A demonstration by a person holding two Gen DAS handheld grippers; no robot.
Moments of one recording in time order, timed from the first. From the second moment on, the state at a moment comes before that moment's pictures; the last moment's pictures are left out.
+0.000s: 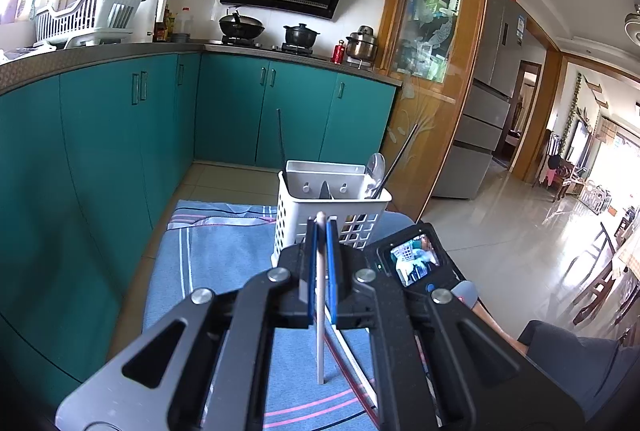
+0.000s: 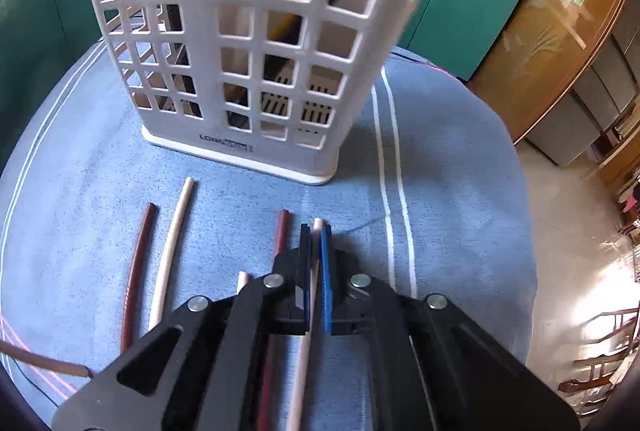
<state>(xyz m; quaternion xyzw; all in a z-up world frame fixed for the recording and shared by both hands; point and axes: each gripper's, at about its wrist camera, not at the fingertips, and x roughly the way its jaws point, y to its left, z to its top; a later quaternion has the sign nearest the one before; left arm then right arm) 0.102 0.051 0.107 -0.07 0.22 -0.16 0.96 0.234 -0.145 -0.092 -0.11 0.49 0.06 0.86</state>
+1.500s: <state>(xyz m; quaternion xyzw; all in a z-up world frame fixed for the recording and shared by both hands) 0.108 0.013 0.159 0.00 0.23 -0.12 0.96 0.097 -0.233 0.148 0.05 0.28 0.20 0.94</state>
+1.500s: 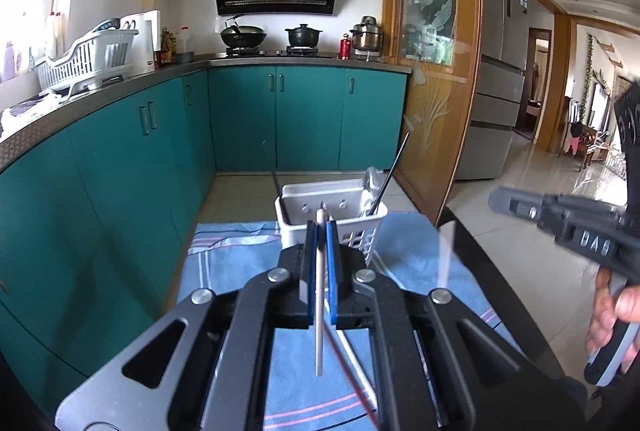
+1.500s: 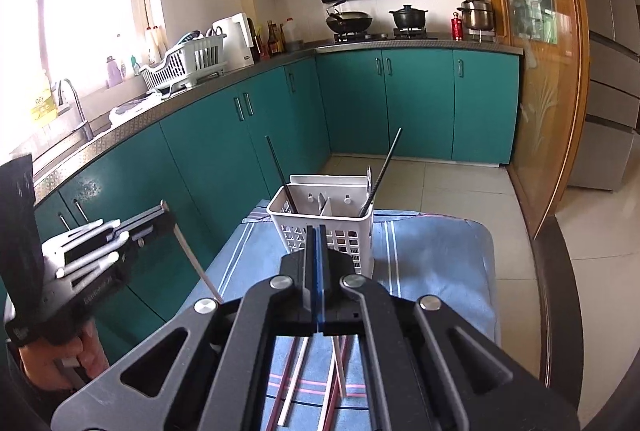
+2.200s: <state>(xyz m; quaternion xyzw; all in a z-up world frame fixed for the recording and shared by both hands) 0.248 -0.003 0.255 -0.03 0.17 -0.10 0.98 0.157 -0.249 0.010 0.05 0.44 0.17 0.88</state>
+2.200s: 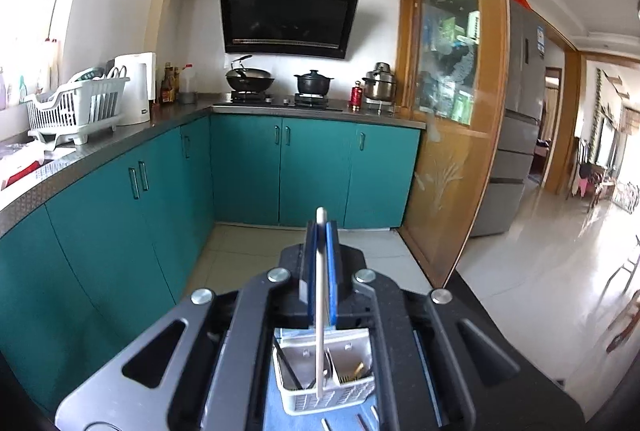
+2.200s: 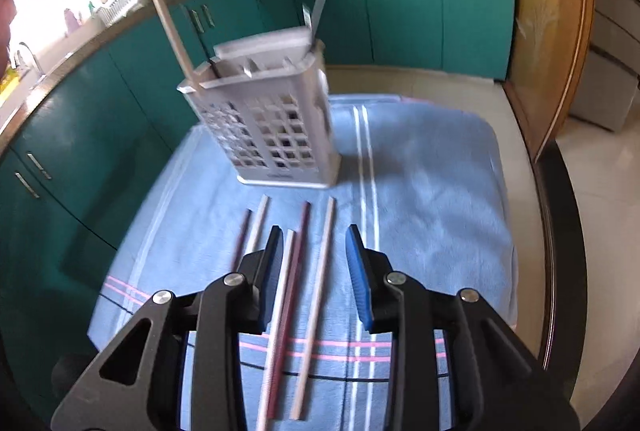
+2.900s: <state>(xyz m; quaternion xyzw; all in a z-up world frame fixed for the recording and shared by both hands) 0.285 0.018 0.189 -0.04 0.22 -0.08 0.97 0.256 -0.175 -0.093 -0.06 0.52 0.12 0.84</state>
